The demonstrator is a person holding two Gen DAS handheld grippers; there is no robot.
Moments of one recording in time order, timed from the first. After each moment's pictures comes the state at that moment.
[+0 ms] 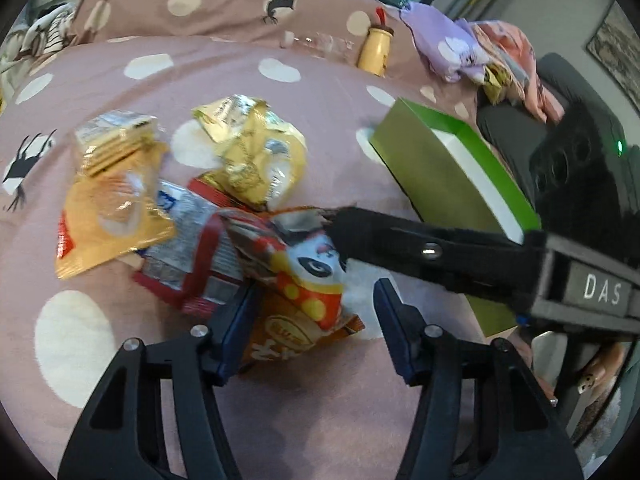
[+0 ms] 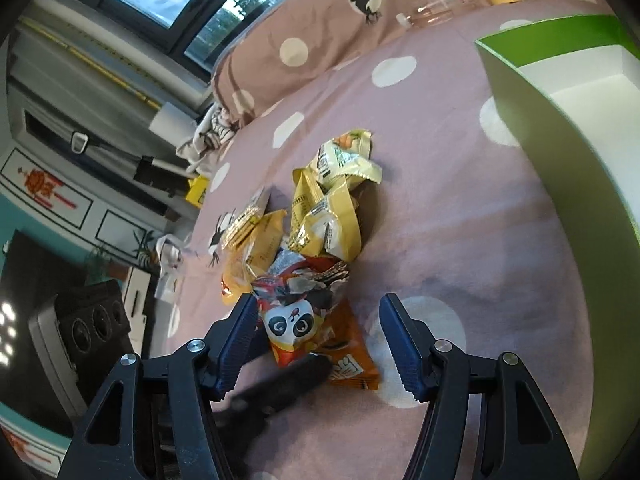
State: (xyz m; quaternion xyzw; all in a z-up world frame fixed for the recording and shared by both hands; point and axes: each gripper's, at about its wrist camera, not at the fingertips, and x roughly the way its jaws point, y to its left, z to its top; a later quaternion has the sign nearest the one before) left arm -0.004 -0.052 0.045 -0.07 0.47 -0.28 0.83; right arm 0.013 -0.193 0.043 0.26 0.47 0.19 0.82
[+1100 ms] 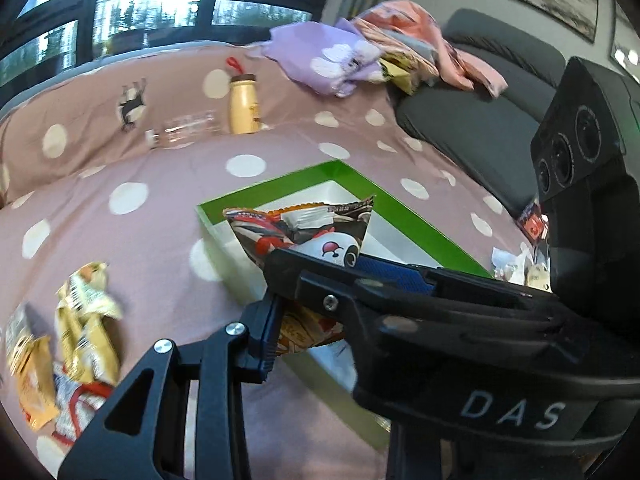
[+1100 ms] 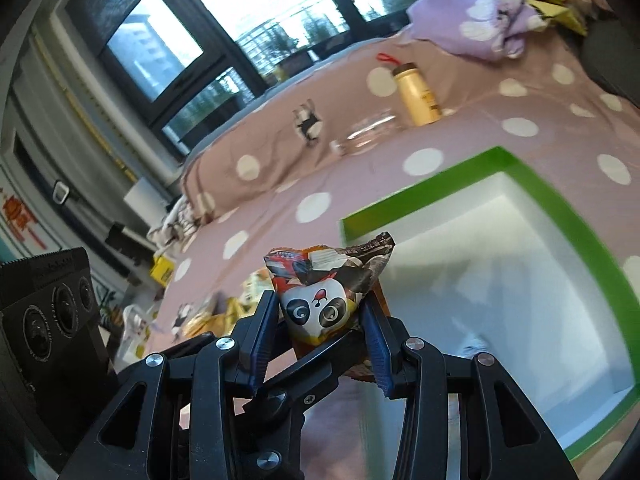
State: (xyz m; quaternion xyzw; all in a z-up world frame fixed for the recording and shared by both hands) left arm -0.002 -0.217 0.120 0.04 0.36 -0.38 0.85; right arm -0.025 -0.321 0.119 0.24 0.34 0.08 0.90
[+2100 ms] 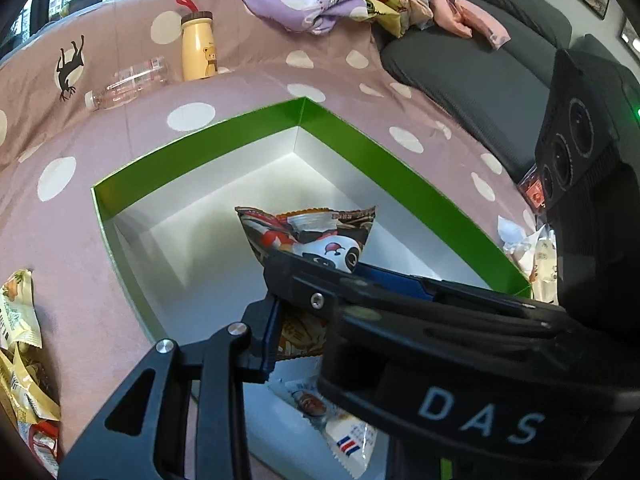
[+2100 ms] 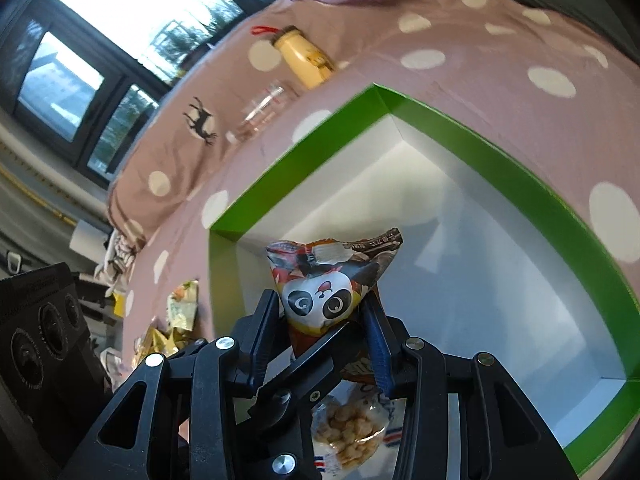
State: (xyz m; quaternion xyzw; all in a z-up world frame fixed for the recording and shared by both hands) left arm 0.028 -0.283 0.076 0.07 0.44 -0.41 0.80; right arm 0.000 -0.380 0.068 0.33 0.41 -0.03 0.85
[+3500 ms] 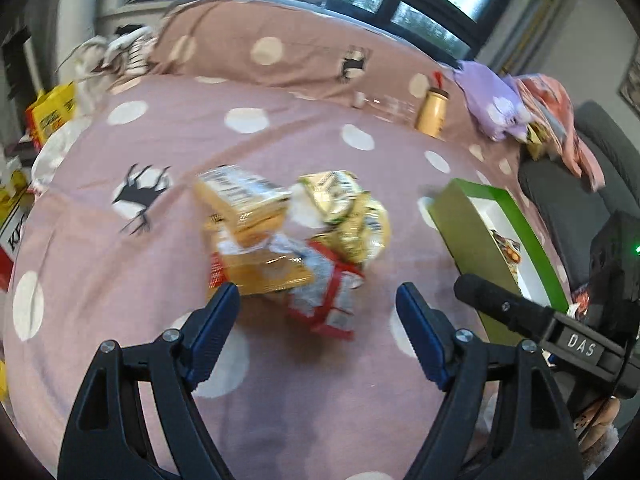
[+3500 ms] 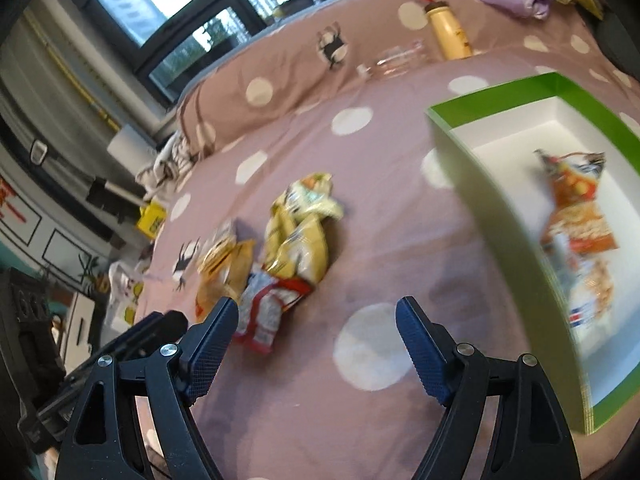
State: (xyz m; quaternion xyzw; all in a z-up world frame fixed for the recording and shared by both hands) left arm -0.010 0.035 0.098 -0.10 0.43 -0.18 0.88; right arm -0.017 -0.175 0.082 0.21 0.44 0.07 0.87
